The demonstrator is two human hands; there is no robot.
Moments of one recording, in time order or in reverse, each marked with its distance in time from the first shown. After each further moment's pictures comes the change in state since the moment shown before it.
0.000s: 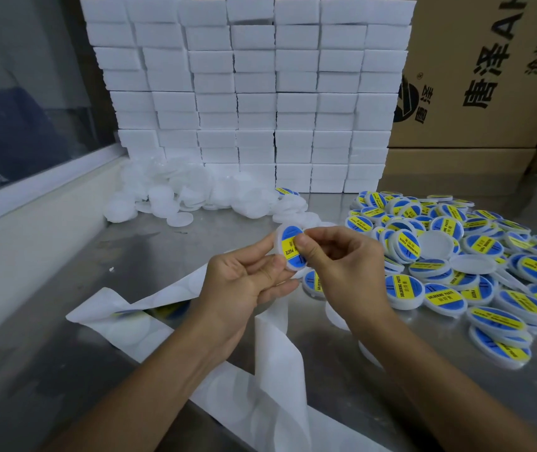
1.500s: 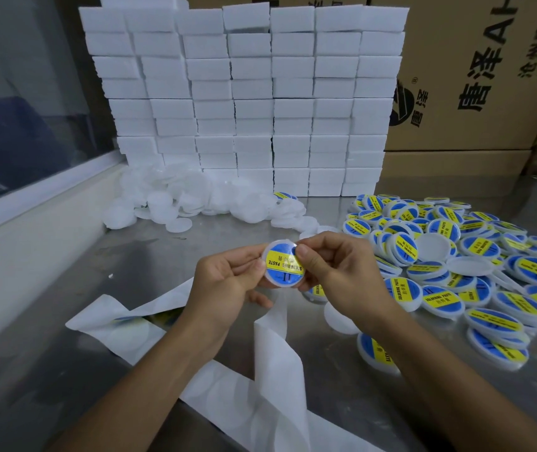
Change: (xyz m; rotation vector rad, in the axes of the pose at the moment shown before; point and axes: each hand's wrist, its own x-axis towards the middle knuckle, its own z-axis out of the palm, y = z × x) left_hand 0.003 0.004 -0.011 0.247 0.126 0.030; right_hand 0.005 -0.002 -0.011 0.080 -0.277 0.066
